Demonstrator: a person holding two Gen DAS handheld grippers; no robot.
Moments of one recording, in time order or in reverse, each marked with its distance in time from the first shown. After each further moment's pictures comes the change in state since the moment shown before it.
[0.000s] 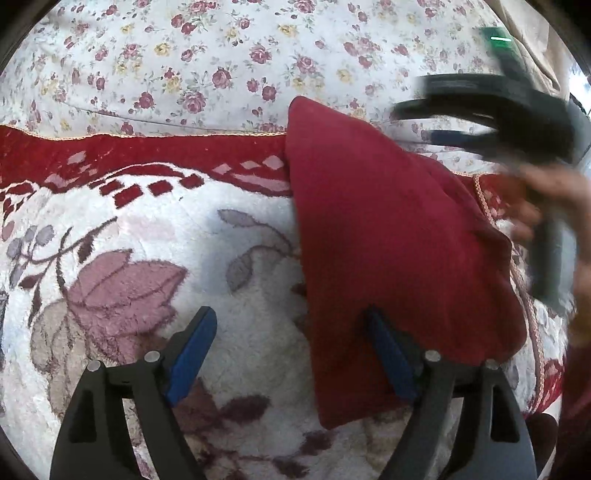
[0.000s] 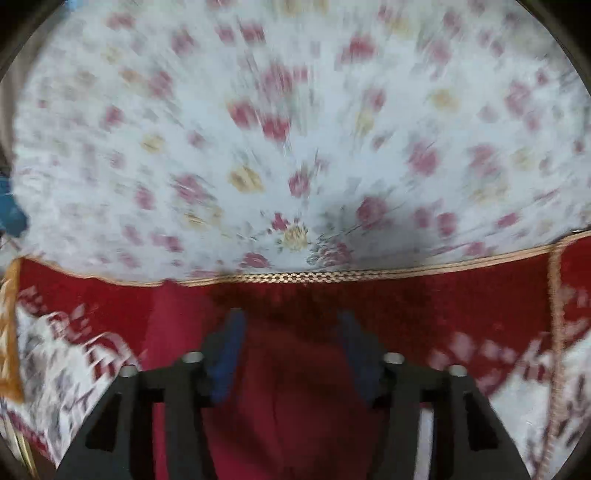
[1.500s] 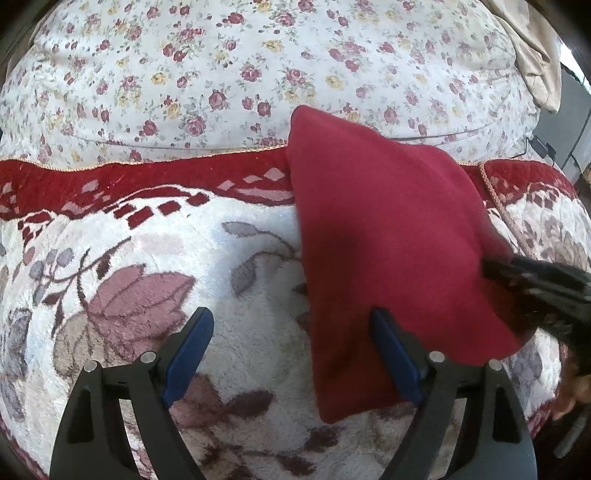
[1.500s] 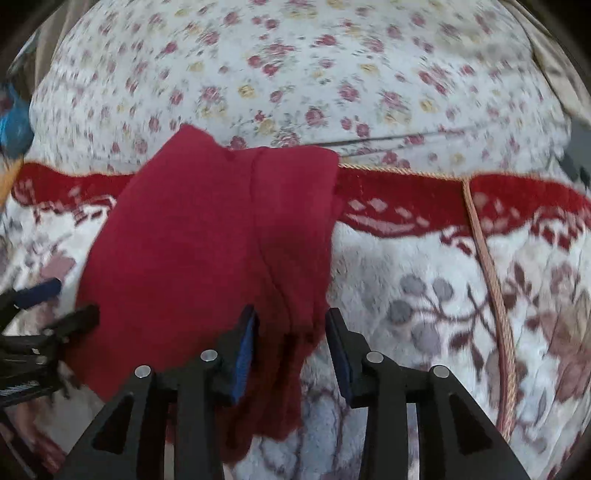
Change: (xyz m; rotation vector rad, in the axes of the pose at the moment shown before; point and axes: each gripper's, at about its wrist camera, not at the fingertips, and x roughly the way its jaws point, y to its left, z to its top) left arm -0.010 -0.015 -0.007 0.090 -0.055 0.098; right arm -0.076 -0.023 -0.143 -0.102 0.027 -0.136
